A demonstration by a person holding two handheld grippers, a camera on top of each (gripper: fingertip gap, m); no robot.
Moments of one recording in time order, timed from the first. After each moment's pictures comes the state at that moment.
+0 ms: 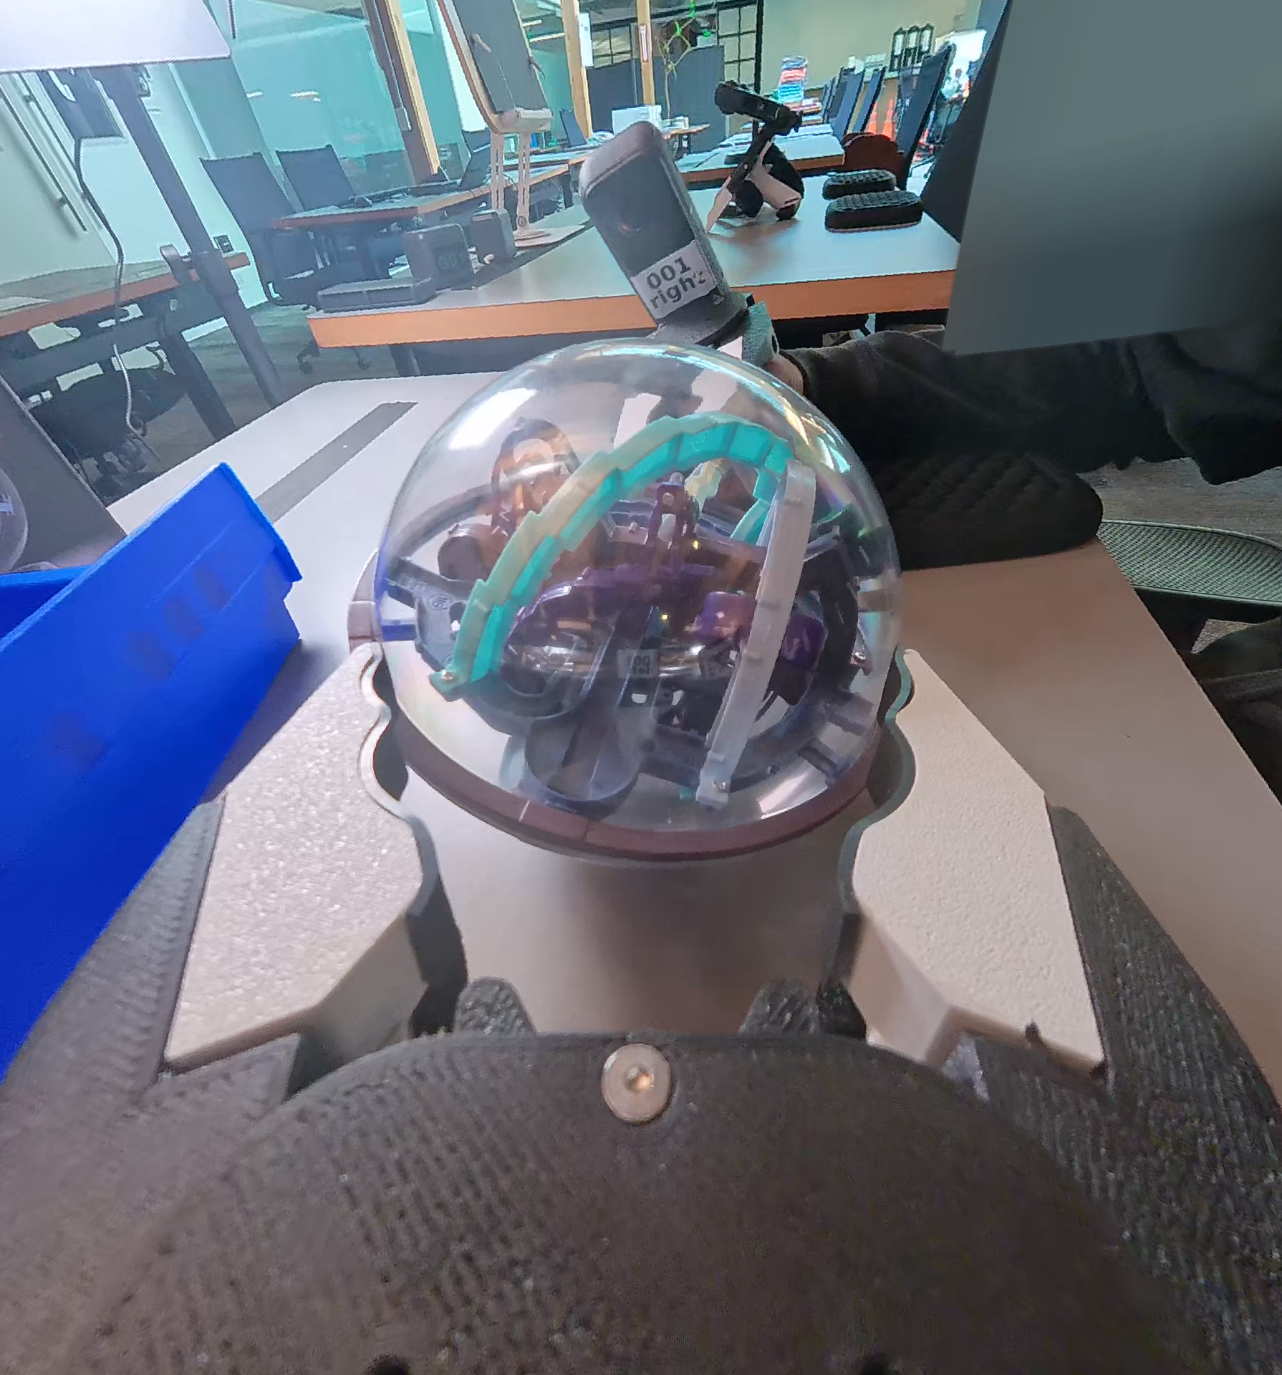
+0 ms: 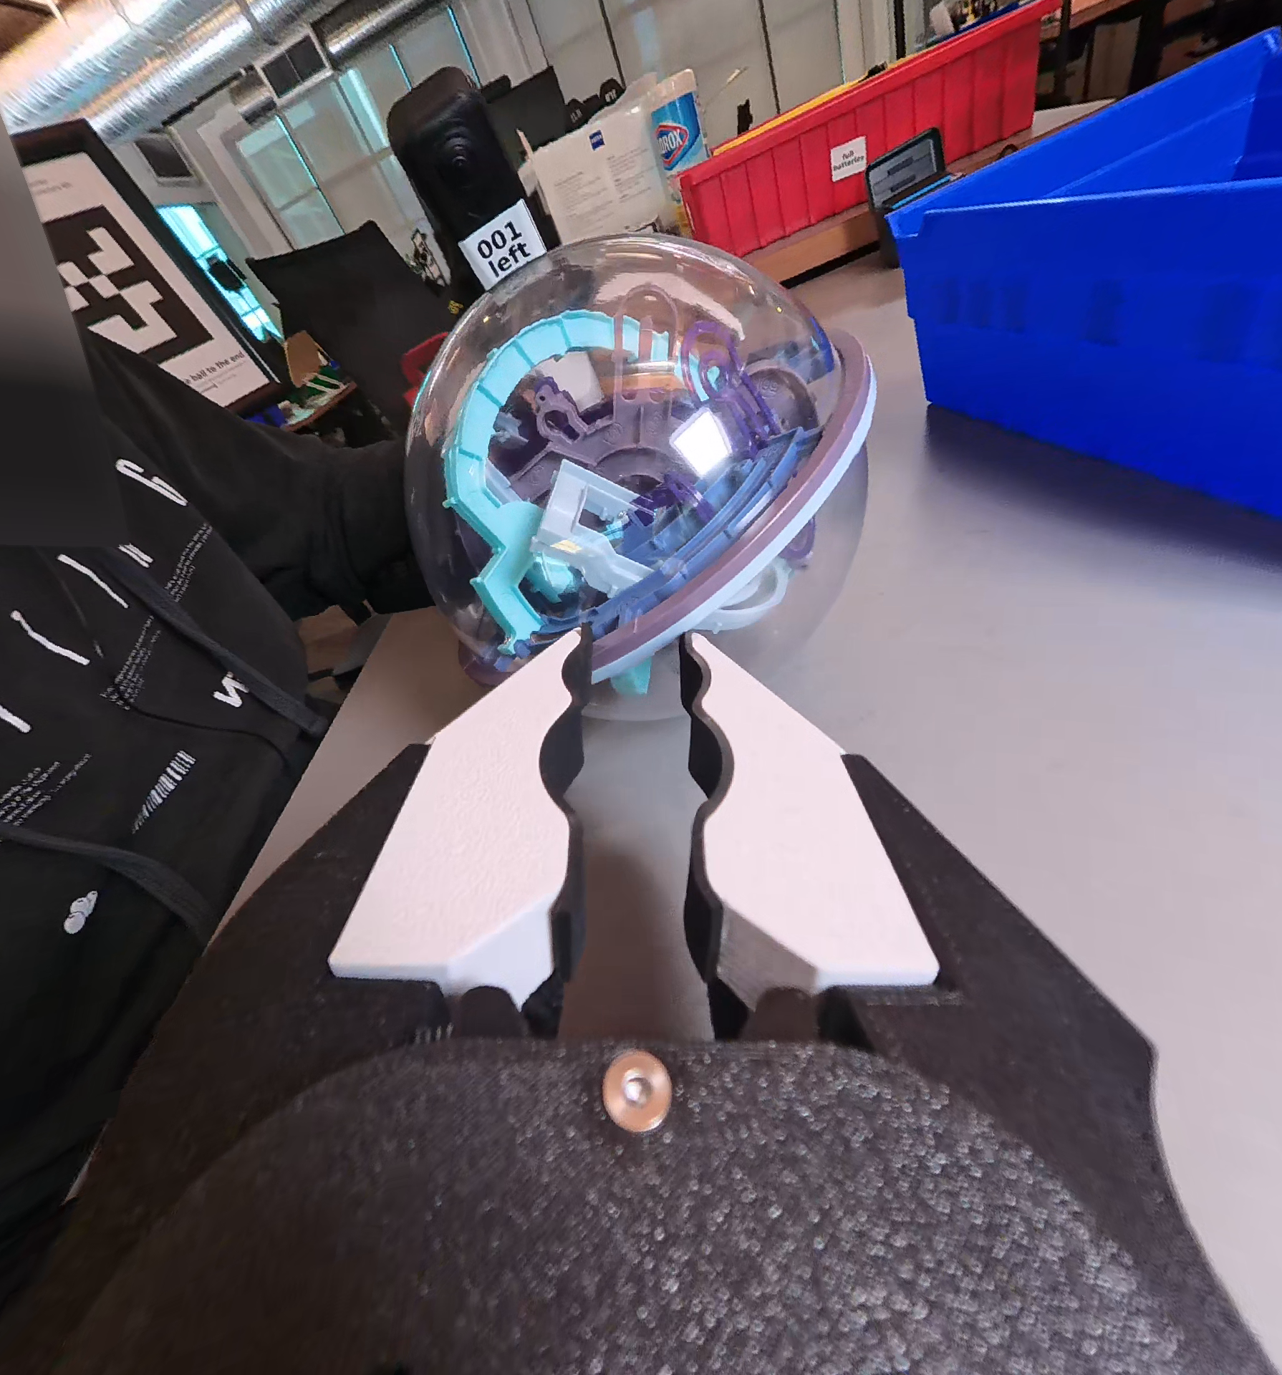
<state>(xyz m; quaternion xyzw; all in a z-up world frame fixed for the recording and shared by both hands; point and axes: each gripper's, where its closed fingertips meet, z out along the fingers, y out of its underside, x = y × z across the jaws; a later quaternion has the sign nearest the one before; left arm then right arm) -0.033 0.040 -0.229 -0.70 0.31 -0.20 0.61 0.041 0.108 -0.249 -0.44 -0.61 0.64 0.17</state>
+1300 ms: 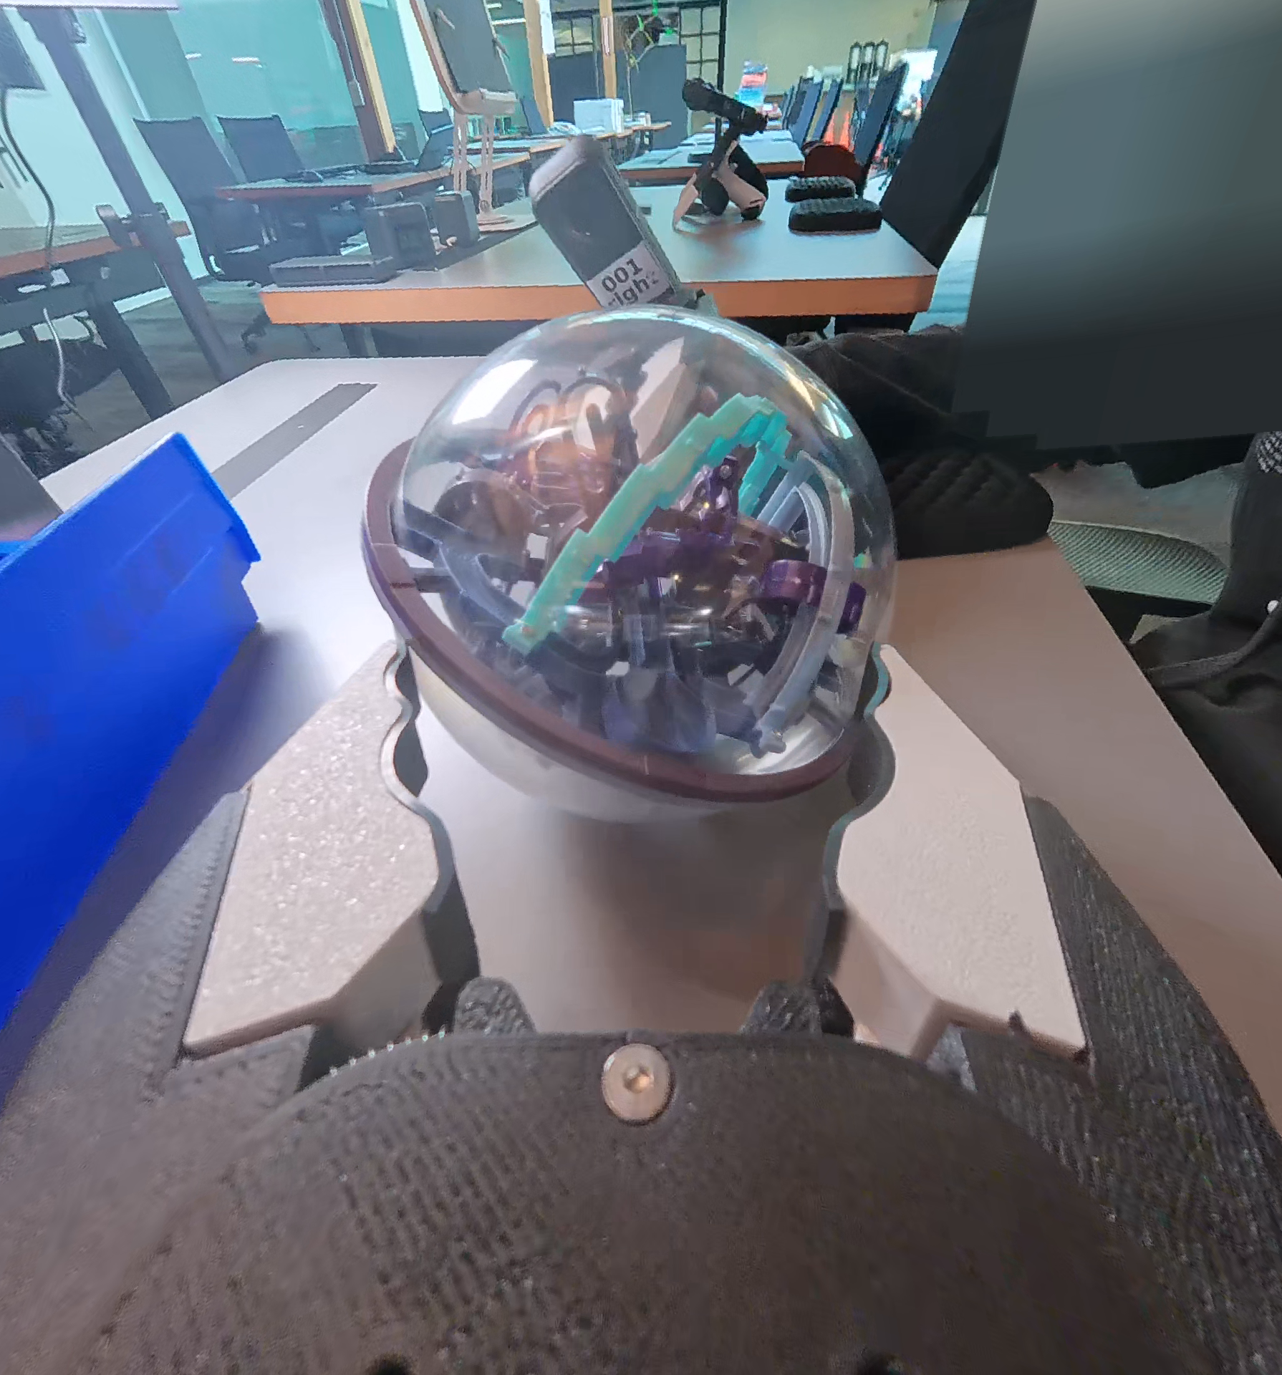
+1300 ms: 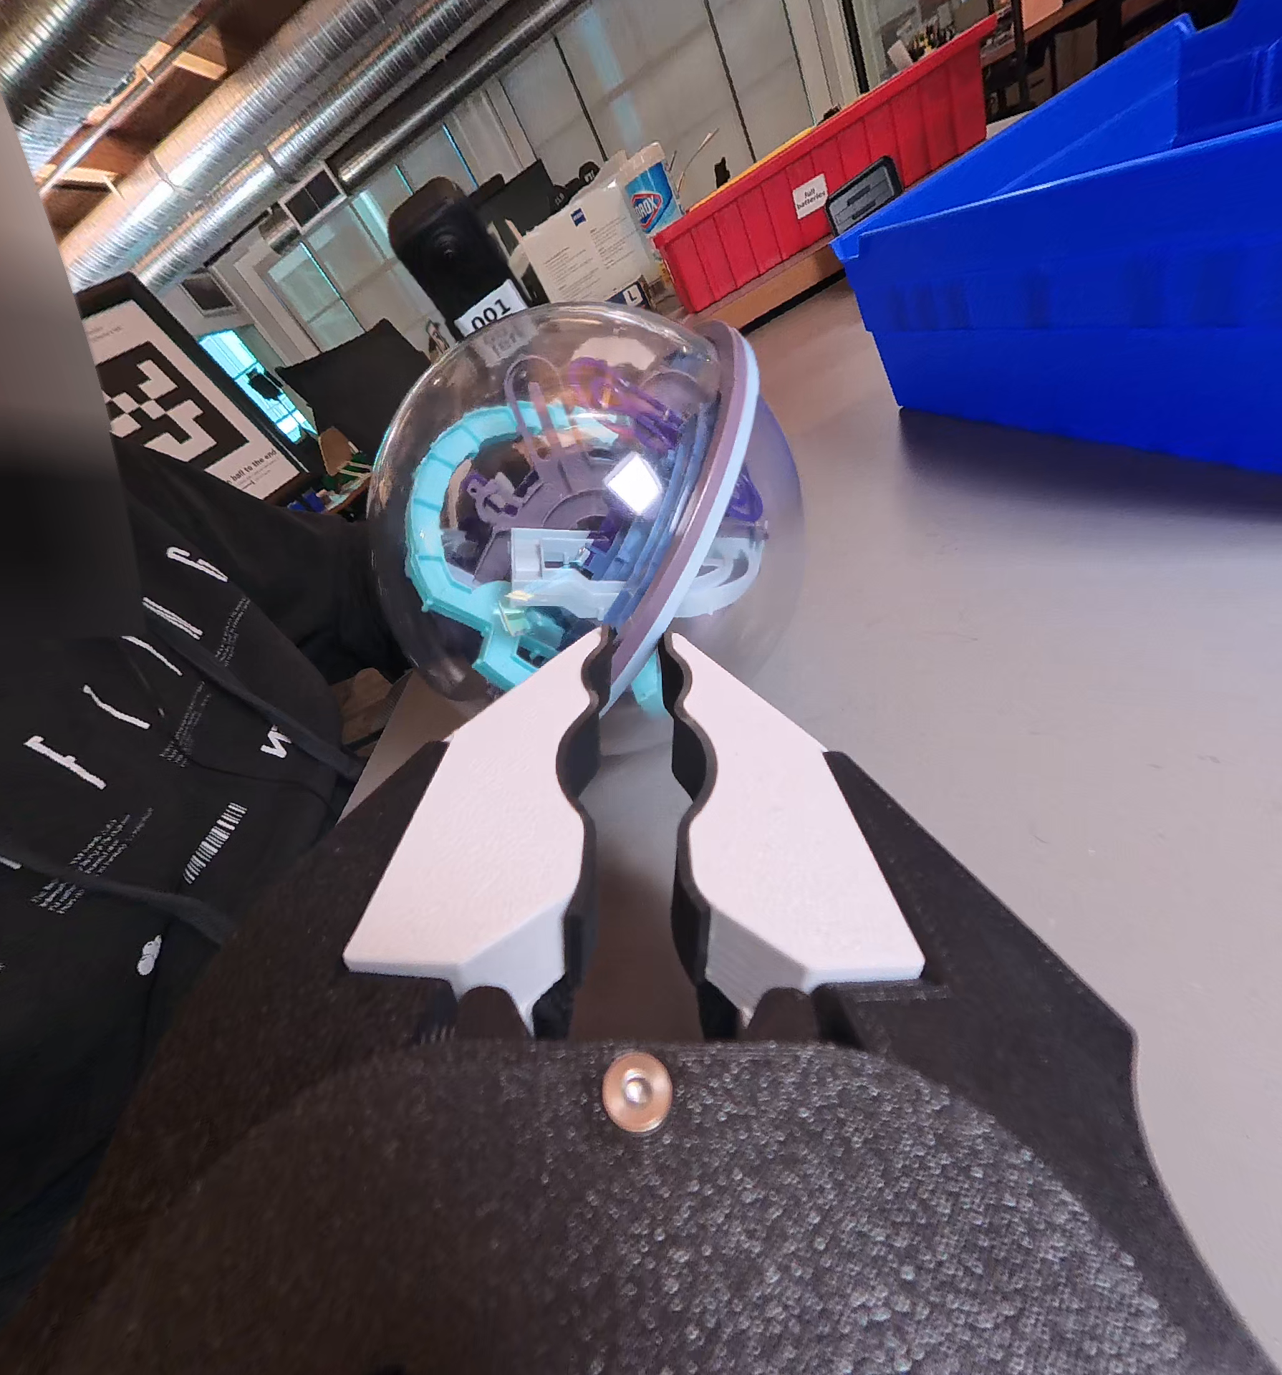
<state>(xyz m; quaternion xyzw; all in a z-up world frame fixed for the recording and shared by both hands) -0.035 0.034 -0.234 -0.71 0.32 -0.23 0.59 0.039 0.124 -0.246 -0.47 -0.56 0.67 0.15</state>
